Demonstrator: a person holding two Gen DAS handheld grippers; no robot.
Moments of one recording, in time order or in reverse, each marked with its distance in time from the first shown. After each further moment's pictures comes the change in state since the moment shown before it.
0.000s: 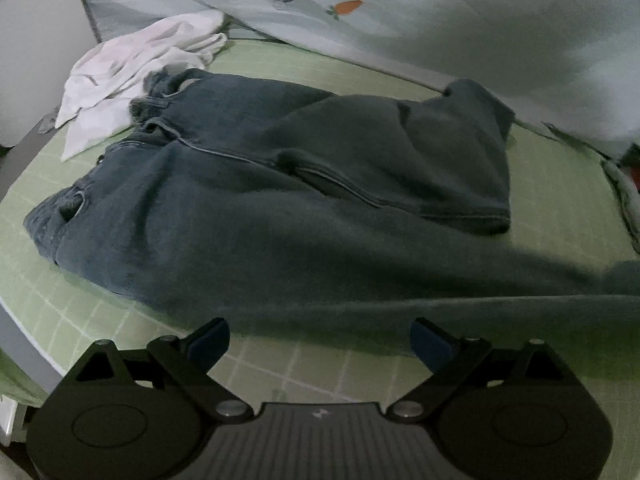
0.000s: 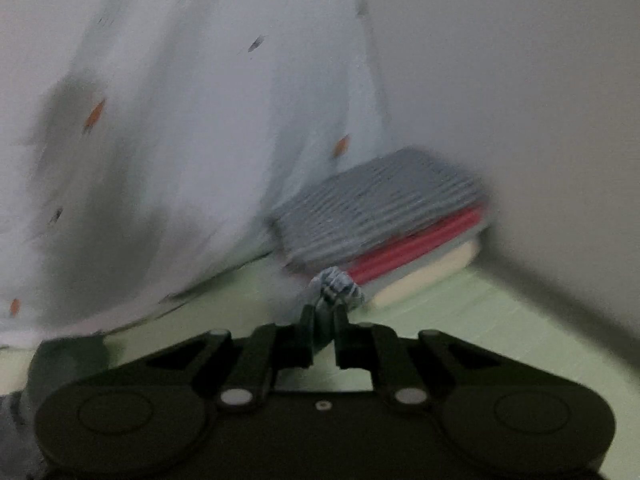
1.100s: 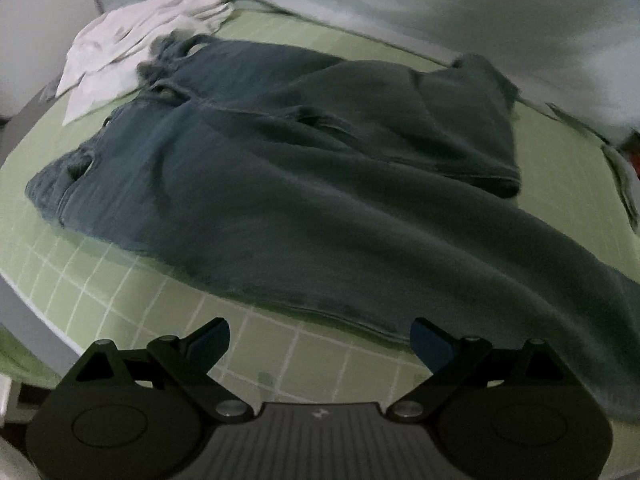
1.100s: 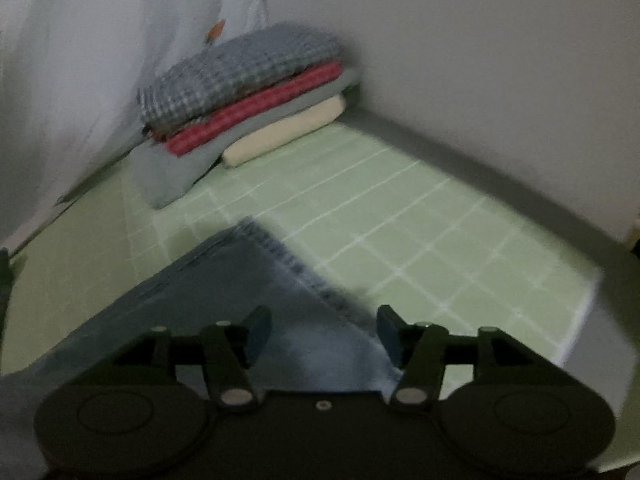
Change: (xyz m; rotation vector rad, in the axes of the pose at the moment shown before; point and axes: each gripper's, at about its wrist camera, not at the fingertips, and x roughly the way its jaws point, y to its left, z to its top) left arm 0.007 0.032 -0.021 -0.043 0.075 -0.016; right arm 0.017 -0.062 -0.073 0.086 0.337 -0.177
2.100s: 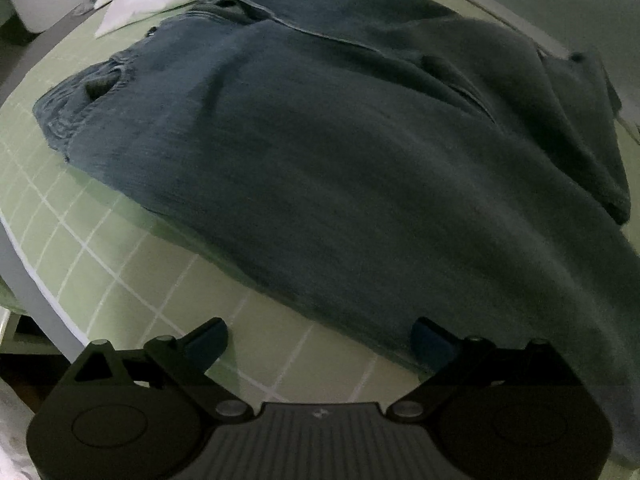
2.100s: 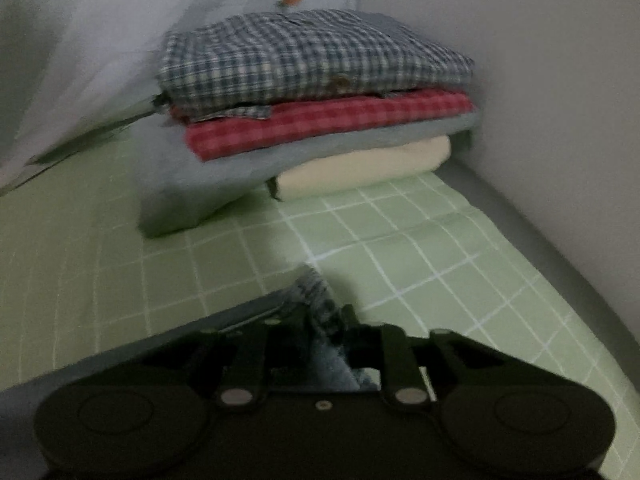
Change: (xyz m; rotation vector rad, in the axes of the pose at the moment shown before) left arm 0.058 0.048 0.011 -0.180 0.145 0.072; right arm 0.109 0.074 0.061 -0.248 -0.026 -0.097
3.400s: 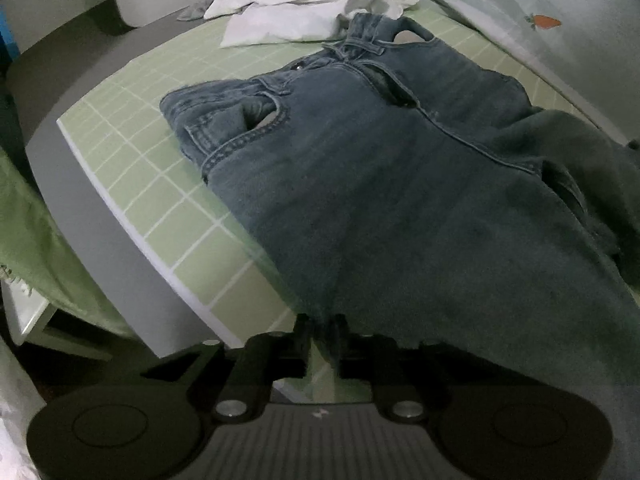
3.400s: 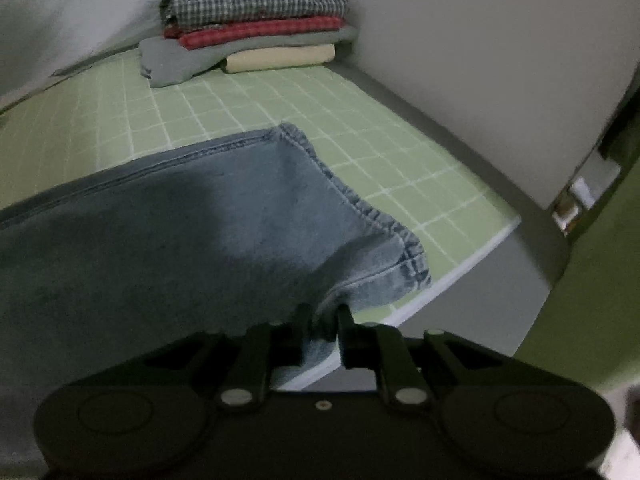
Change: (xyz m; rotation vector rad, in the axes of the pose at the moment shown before) left arm -0.031 0.085 -0.017 -0.123 -0.154 0.076; right arm -0.170 -0.018 -0.147 0.024 0.123 -0.164
